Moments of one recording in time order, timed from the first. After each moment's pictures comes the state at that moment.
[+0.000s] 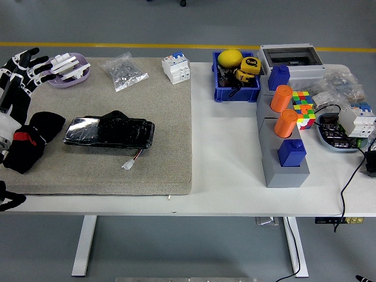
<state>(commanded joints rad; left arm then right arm) -0.12 0.38 -1.42 -1.50 0.78 0.12 -0.15 0.20 -0.35 0.21 0.24 0.06 0.06 -0.17</state>
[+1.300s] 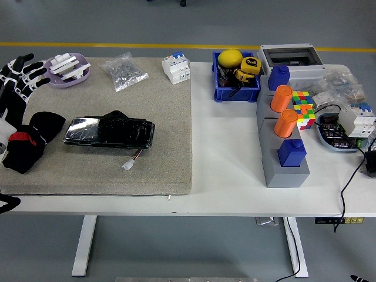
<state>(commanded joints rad) -0.11 0.41 -1.43 -1.48 0.74 0.11 -0.15 0.21 -0.33 0.25 0.24 -0.01 0.06 -0.19</state>
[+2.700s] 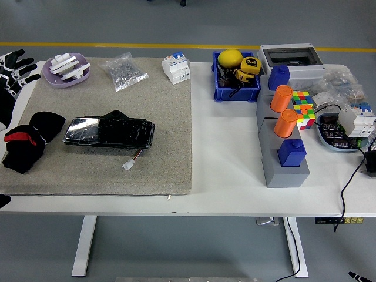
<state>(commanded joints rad) -0.10 0.45 -1.45 -1.50 0.74 0.13 -0.14 0.21 -0.33 0.21 0.24 0.05 0.06 -0.17</state>
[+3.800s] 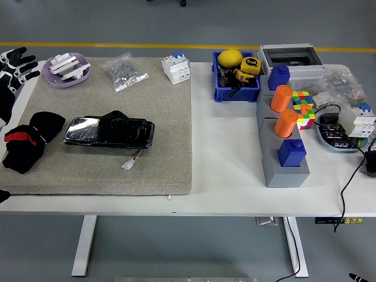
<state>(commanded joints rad) -0.13 0.47 -1.43 -1.48 0.78 0.13 -0.13 0.21 -0.33 0.14 0.24 0.13 0.06 -0.14</state>
